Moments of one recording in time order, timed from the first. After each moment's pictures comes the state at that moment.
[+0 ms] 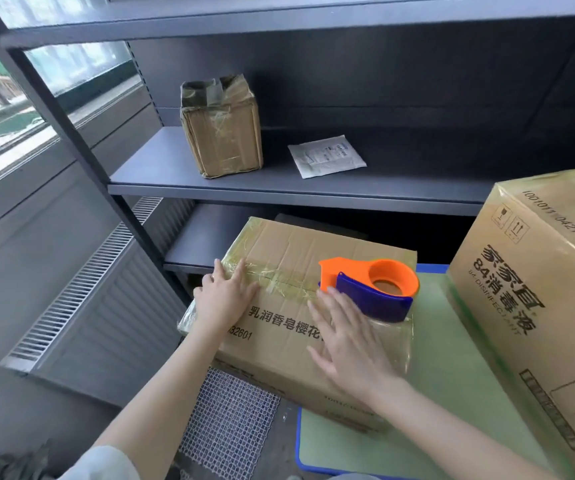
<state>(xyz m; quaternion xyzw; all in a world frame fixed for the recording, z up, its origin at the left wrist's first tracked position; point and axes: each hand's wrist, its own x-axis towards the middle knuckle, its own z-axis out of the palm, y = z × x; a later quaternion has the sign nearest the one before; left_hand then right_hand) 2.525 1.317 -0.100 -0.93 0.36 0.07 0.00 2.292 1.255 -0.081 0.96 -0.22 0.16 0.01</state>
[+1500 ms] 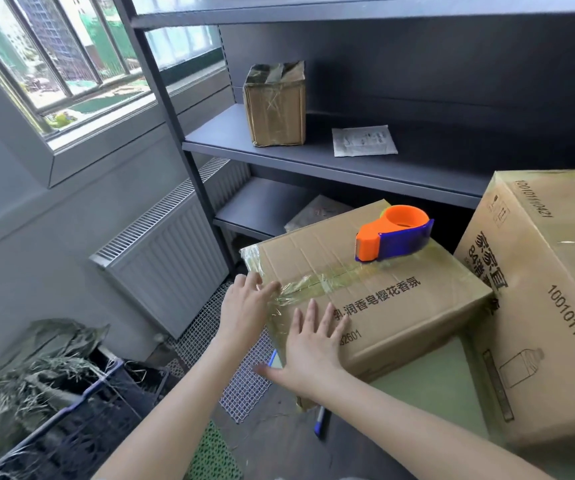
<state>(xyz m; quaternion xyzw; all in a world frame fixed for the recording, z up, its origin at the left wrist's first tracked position) 2.331 1.396 -0.081 -0.92 0.40 -0.03 0.02 2.213 1.328 -0.089 0.96 -0.21 -0.17 -0.10</state>
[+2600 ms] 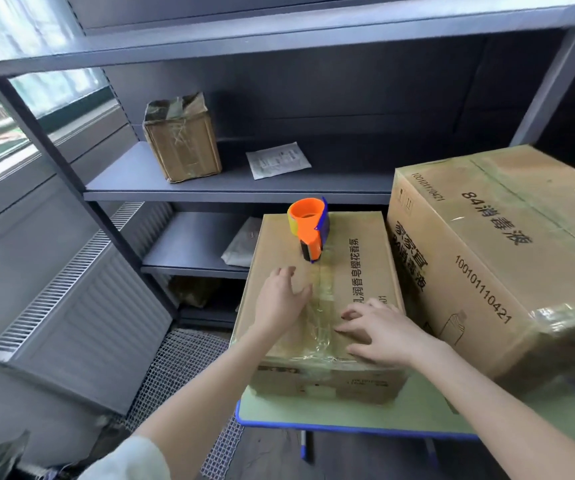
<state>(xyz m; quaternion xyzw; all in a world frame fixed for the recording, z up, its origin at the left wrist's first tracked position) 2.307 1.259 -0.087 -0.85 0.41 0.13 -0.31 2.120 1.185 -0.067 0.96 -0.22 -0.08 -0.17</state>
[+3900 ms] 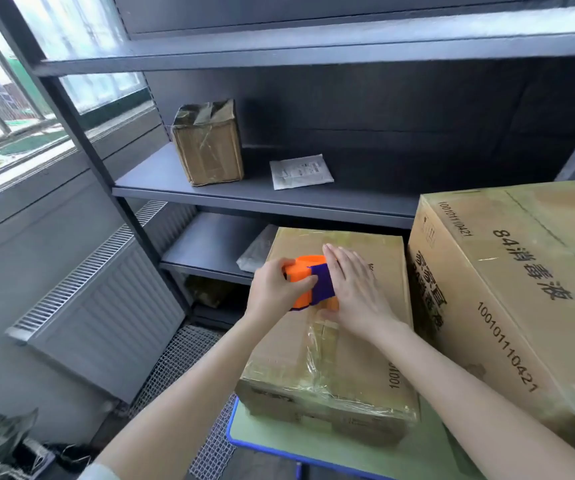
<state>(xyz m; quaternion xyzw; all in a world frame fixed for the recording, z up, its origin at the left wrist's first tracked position) 2.320 1.240 -0.028 -0.84 0.34 0.09 -0.41 2.197 1.141 -0.040 0.97 -0.20 0.12 -0.06</state>
